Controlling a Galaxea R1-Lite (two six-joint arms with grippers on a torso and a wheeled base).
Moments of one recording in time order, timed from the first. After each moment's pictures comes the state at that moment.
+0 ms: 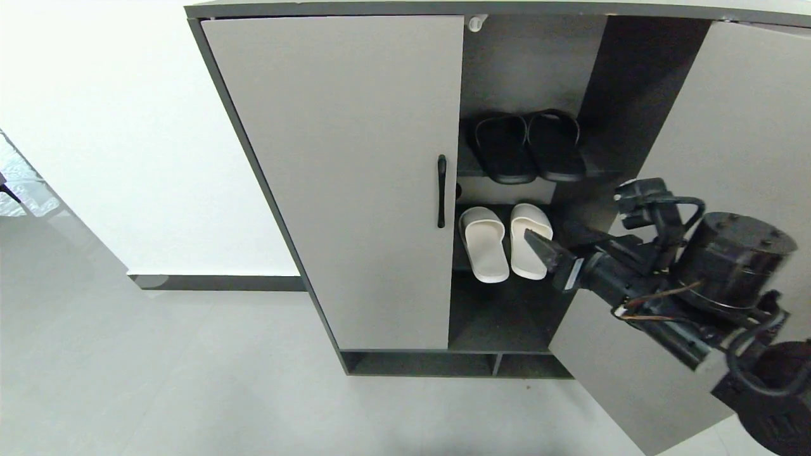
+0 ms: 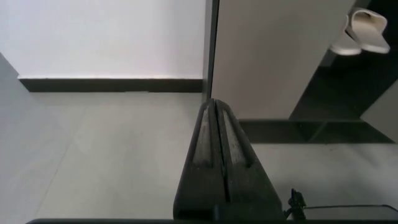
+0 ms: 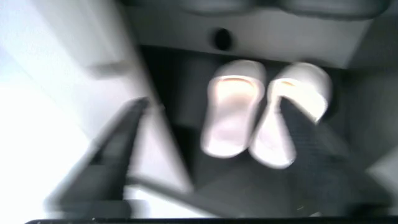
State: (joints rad) left arm 0.00 0.00 0.00 0.00 -0.01 0.00; right arm 0.60 1.71 -0.62 -1.22 -0.16 0.05
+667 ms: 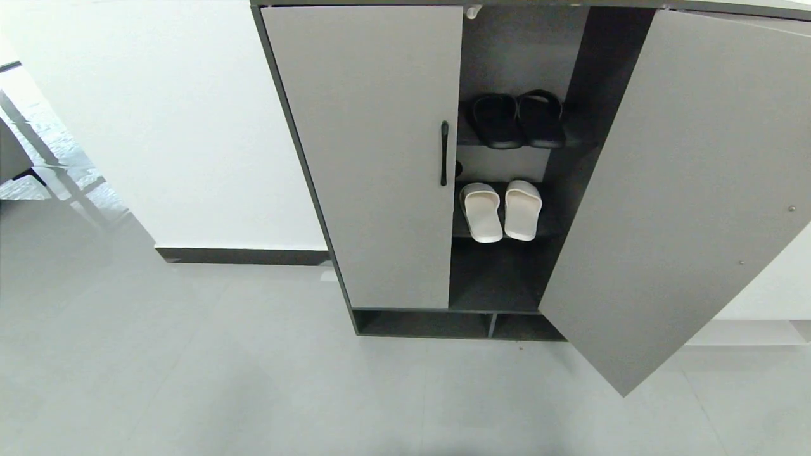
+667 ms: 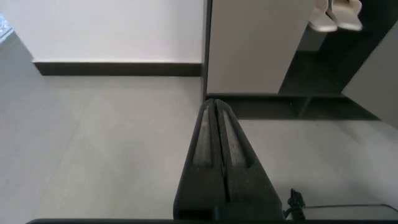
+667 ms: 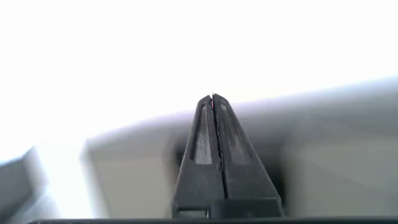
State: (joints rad) left arm 0.00 0.00 0.00 0.00 -0.01 0.00; right arm 0.52 1.24 -1.04 -1.12 -0.21 -0.08
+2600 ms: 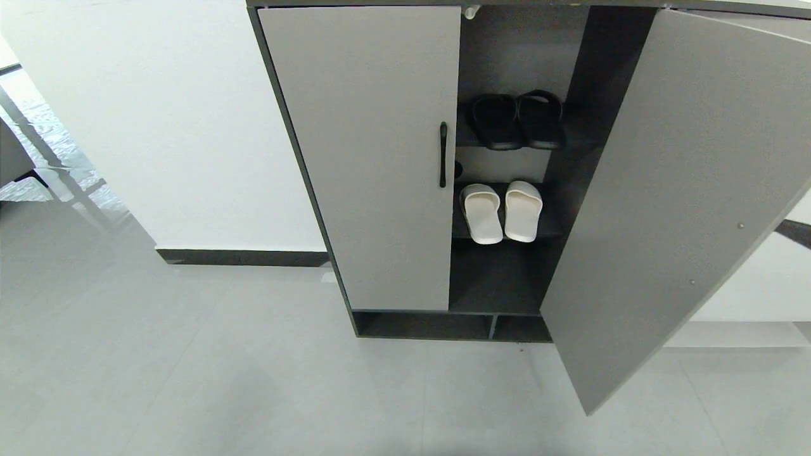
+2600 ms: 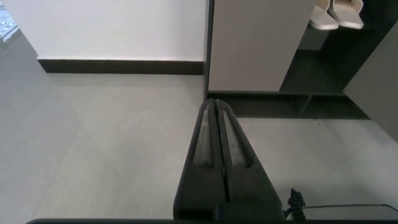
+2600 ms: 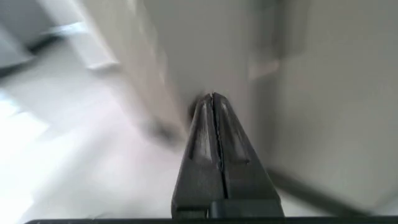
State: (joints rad) left arm 0.00 0.00 0.00 0.00 -0.01 0.00; right arm -0.43 1.38 -0.52 -0.99 1.07 0.20
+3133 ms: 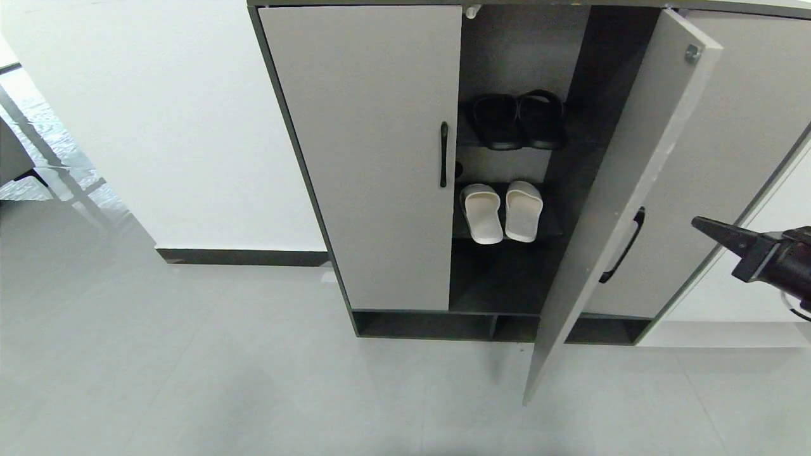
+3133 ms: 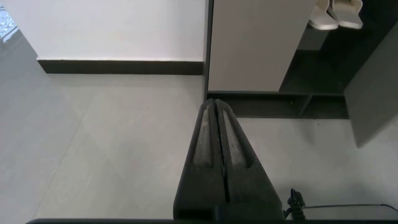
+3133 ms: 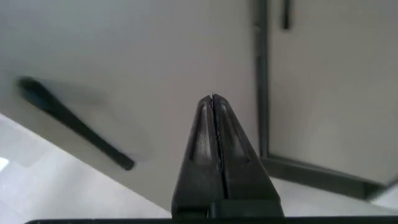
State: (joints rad) left arm 0.00 0.00 0.00 0.00 -0.01 0.00; right arm -0.06 1.49 -0.52 -1.05 0.46 0.18
